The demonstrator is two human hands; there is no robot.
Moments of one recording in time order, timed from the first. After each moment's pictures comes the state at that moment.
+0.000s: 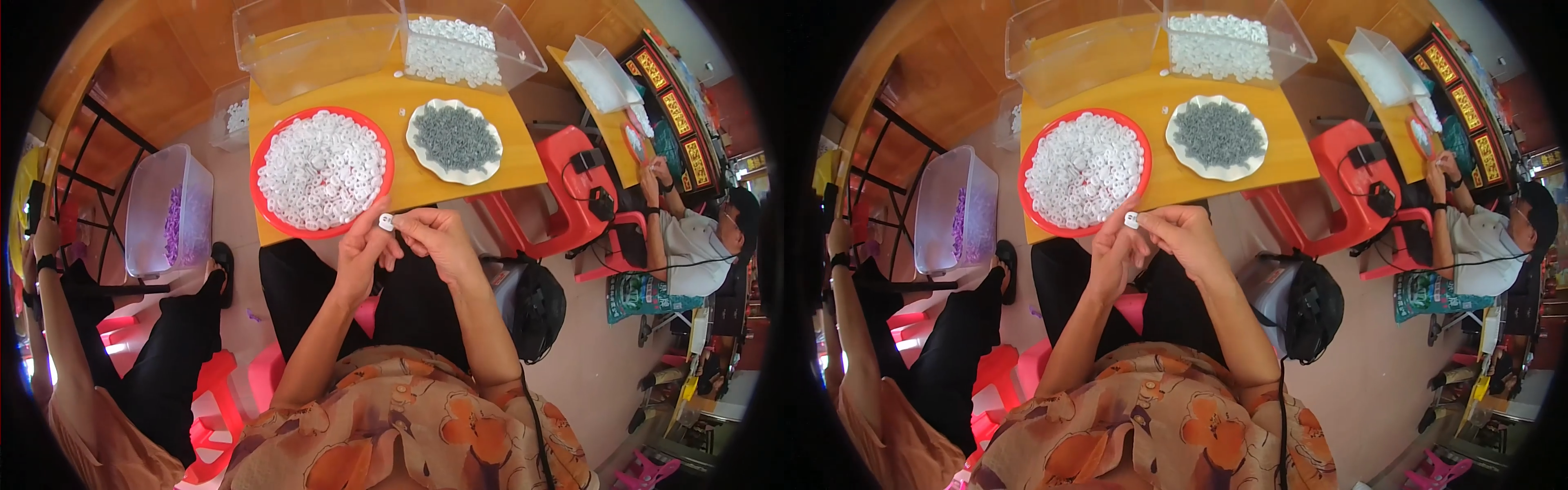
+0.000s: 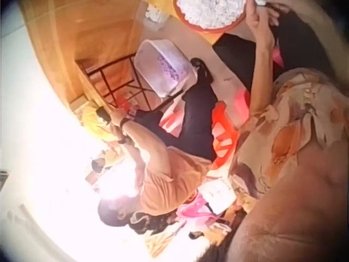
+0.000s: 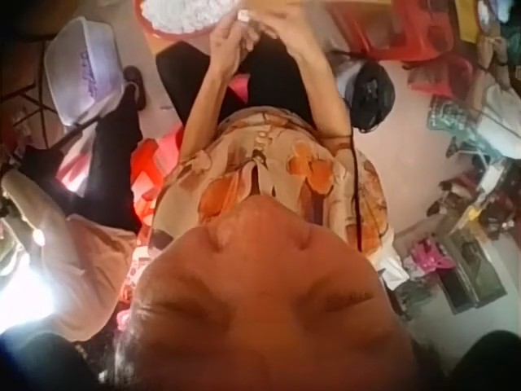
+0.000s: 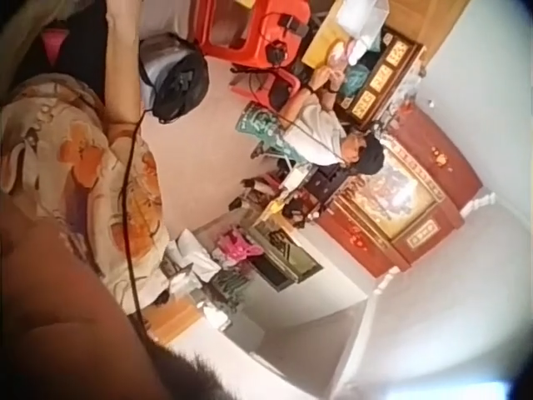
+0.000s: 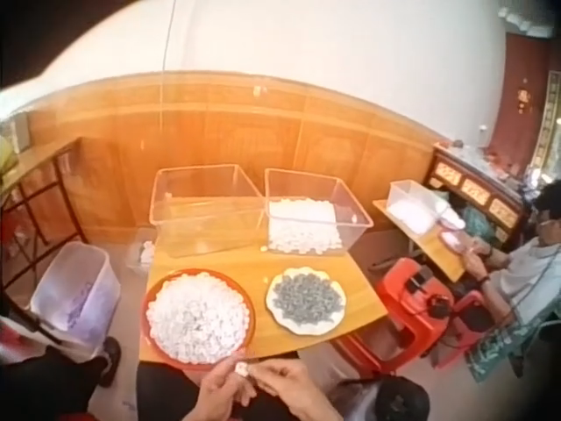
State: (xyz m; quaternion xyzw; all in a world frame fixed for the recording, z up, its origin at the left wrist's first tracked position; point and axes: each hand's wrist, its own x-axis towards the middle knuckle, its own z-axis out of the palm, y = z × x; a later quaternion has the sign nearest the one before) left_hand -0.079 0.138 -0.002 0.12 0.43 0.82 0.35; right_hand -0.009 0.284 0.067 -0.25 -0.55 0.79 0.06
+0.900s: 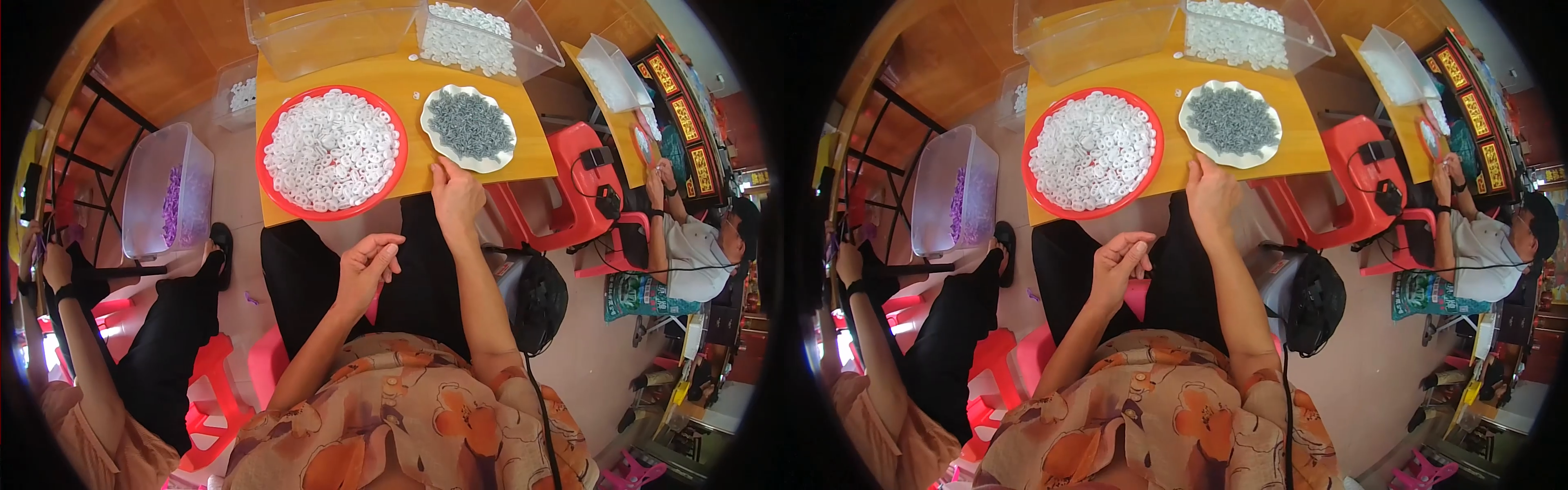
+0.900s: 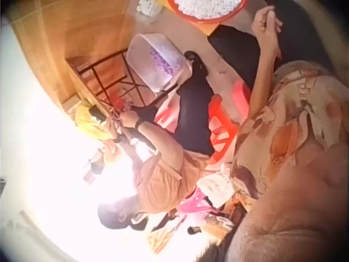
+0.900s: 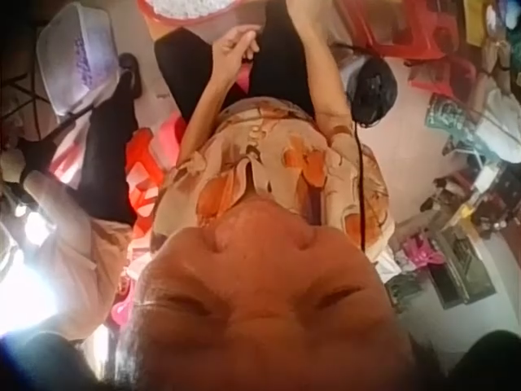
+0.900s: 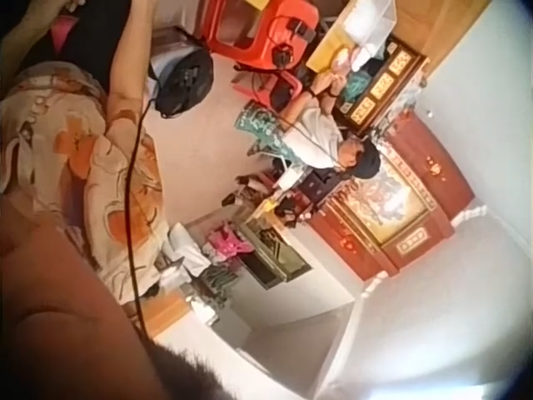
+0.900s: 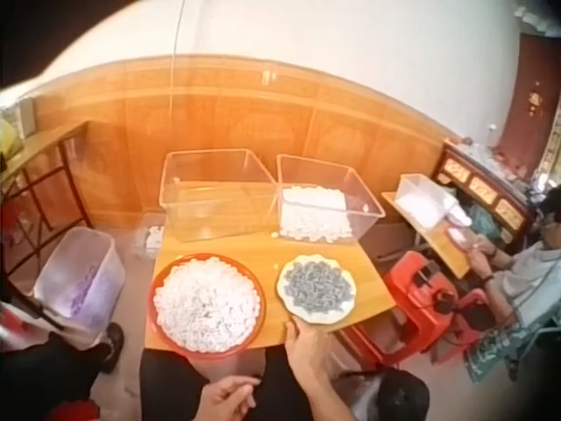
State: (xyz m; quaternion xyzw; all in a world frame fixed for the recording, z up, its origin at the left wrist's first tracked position) left_hand -0.057 0.092 -0.016 0.11 0.54 0.74 0.39; right_hand -0.056 0.328 -0.029 -0.36 -0.89 0.13 0.26
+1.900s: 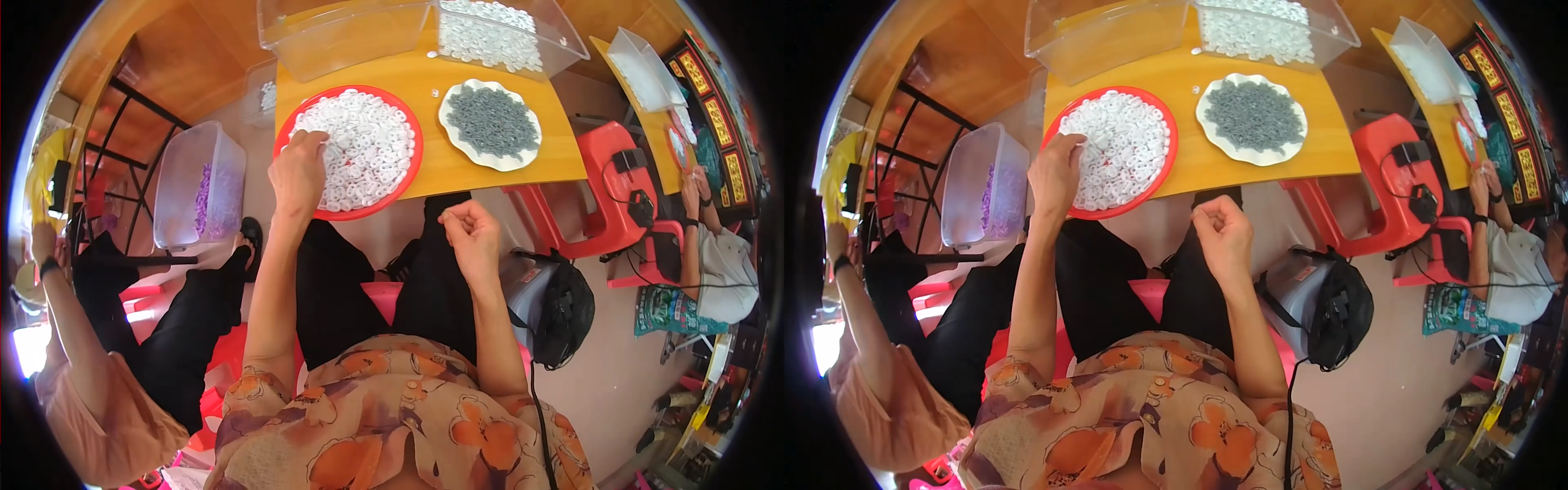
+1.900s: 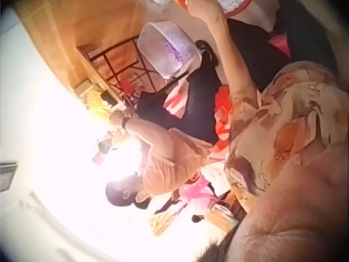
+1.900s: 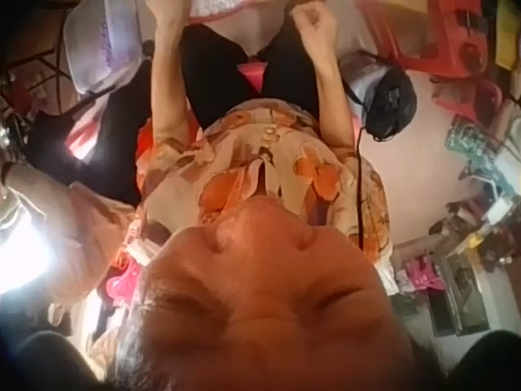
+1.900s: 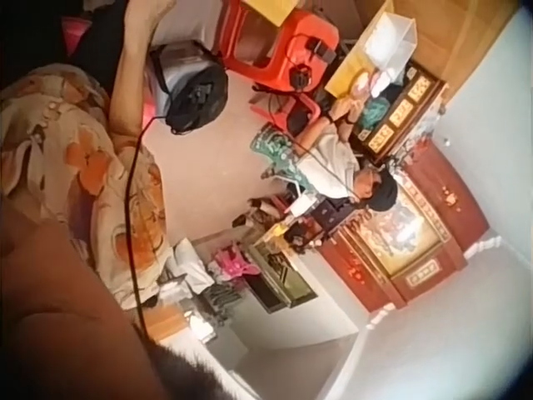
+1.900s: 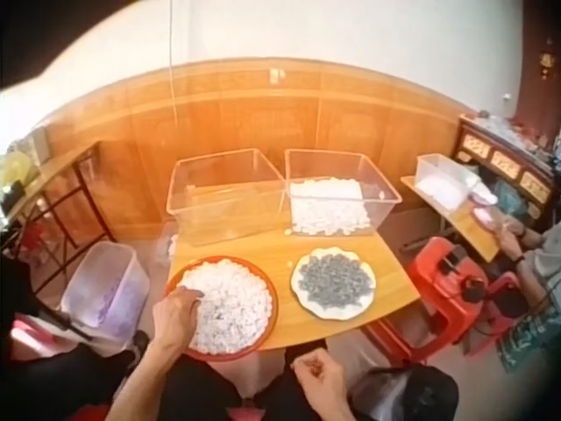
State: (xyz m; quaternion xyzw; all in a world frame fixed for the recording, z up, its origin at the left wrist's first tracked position) left_hand -0.232 0.112 0.025 0.31 0.90 0.26 -0.12; right_hand 0.016 0.300 -0.007 -0.31 -0.65 0.66 0.19
